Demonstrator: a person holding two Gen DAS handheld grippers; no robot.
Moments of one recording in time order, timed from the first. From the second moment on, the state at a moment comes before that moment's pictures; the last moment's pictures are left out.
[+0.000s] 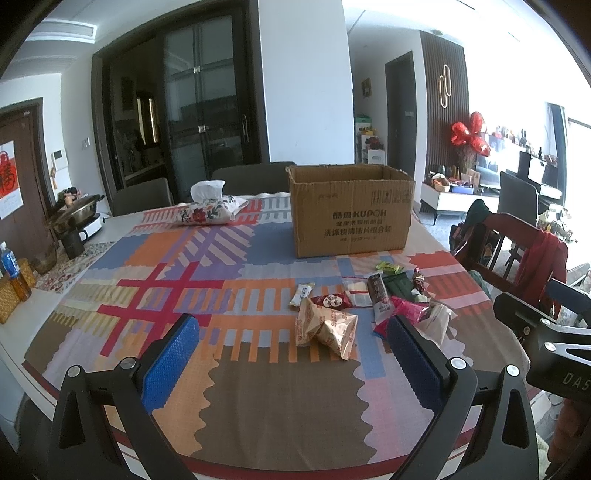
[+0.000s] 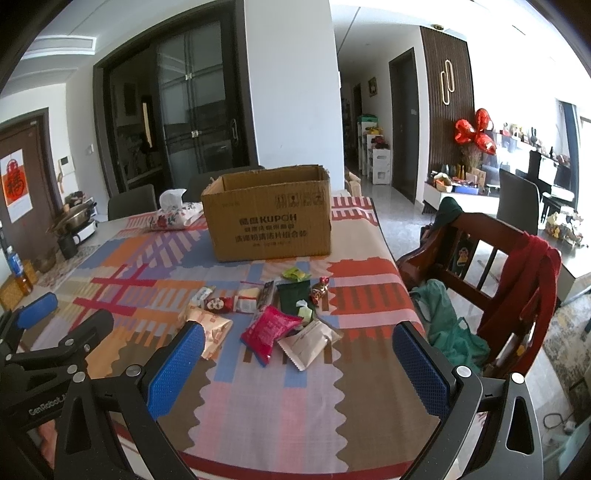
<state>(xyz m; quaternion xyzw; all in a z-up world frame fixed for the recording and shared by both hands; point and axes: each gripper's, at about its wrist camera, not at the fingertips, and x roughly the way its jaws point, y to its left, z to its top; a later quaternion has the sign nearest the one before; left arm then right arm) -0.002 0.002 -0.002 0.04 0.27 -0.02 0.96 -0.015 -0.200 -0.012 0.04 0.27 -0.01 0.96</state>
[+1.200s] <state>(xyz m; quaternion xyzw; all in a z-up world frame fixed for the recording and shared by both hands) 0.121 -0.008 -0.092 -0.01 0.40 -0.06 0.91 0.101 -0.217 -0.106 0.11 0.43 0.01 0.90</state>
